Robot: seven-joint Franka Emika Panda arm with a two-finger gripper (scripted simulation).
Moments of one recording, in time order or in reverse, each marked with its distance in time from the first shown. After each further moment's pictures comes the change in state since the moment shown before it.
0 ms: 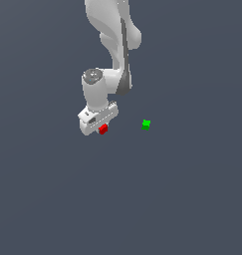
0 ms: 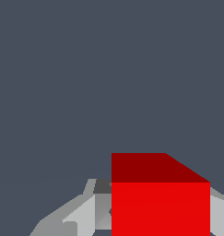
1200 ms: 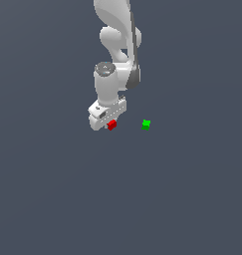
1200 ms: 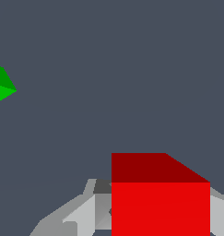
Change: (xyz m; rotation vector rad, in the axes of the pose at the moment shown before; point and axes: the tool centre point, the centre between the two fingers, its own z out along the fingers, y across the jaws) arm 0.019 -0.041 -0.017 0.001 0.000 0.001
